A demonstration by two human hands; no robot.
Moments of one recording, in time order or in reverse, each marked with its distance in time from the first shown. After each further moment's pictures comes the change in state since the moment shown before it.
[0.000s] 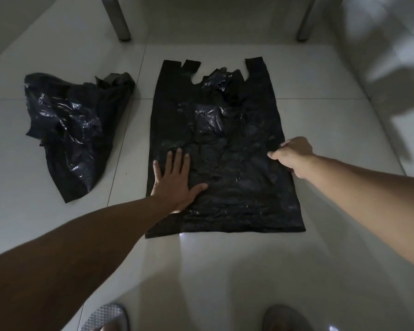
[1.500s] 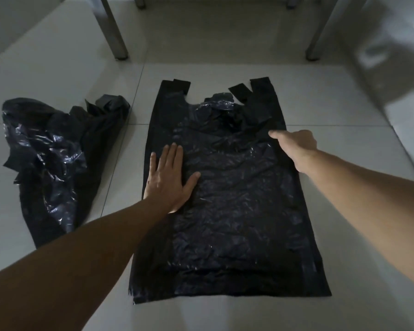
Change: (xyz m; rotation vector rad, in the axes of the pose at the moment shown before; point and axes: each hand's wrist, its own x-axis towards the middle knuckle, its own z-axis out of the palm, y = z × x) left_hand 0.094 -0.029 -0.025 -0.066 0.296 -0.016; right_hand 0.087 -0.075 0.016 0.181 0.092 0.034
